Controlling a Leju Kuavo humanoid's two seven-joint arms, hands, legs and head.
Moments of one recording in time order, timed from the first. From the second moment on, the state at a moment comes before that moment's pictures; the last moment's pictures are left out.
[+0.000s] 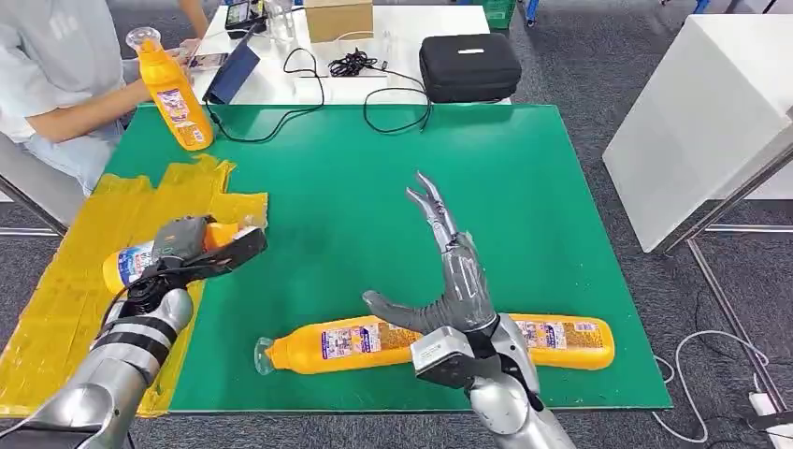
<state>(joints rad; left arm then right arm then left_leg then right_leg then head) -0.61 0.11 -0.18 -0.68 -1.20 0.24 0.03 -0.15 0.05 0.52 -1.69 0.53 -0.21 -0.35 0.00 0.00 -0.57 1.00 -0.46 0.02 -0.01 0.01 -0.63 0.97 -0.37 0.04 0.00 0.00</state>
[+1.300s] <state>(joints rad) -0.43 -0.02 -0.07 -1.03 -0.64 0.35 -0.29 -0.16 0.07 0.53 -1.58 0.56 -0.24 -0.33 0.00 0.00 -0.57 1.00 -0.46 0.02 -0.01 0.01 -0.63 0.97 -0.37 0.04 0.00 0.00</state>
